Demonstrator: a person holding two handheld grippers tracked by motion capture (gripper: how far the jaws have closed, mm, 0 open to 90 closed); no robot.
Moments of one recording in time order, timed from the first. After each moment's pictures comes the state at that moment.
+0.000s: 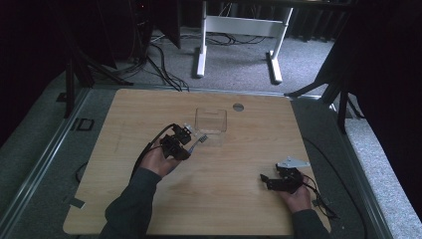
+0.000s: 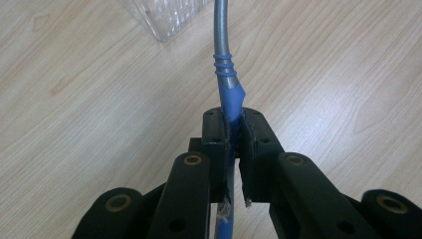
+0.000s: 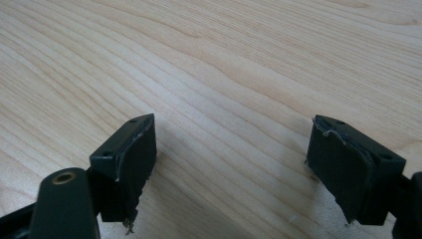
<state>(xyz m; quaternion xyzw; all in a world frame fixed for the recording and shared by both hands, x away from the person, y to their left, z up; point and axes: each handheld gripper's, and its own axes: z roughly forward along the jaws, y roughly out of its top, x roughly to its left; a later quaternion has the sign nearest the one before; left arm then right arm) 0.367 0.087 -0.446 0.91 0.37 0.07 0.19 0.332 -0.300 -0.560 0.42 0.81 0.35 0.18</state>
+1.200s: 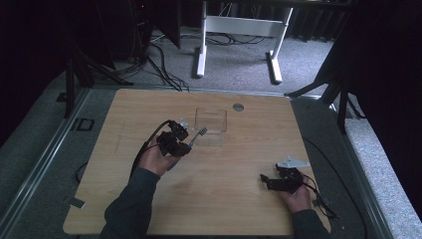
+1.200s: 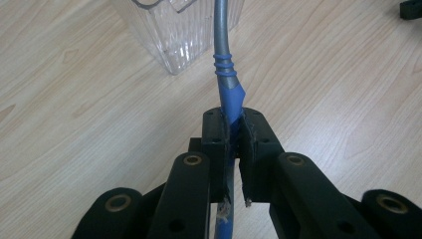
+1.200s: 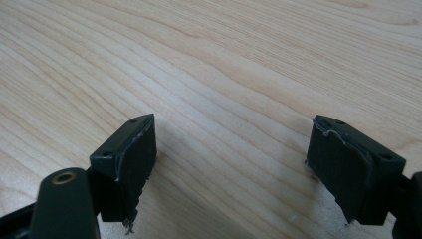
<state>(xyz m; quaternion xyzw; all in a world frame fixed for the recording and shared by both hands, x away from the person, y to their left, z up) 0.363 0.095 -0.431 0.89 0.37 0.10 0.25 0.332 -0.300 -0.560 0.42 0.81 0.35 0.18</state>
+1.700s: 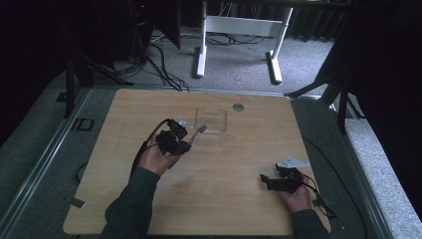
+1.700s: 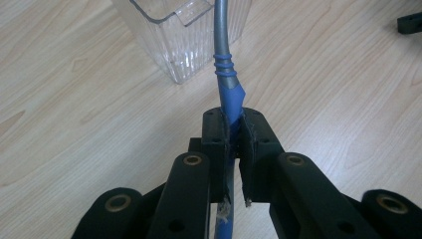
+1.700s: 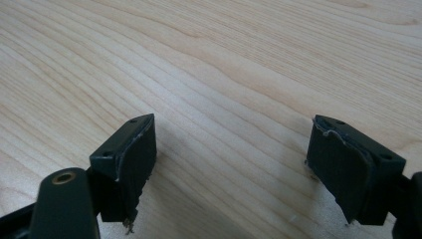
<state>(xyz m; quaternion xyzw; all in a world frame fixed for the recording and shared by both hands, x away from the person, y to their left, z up) 0.363 0.097 -0.428 0.88 0.38 0.11 0.26 0.332 -0.300 -0.560 0.42 0.81 0.35 0.18</state>
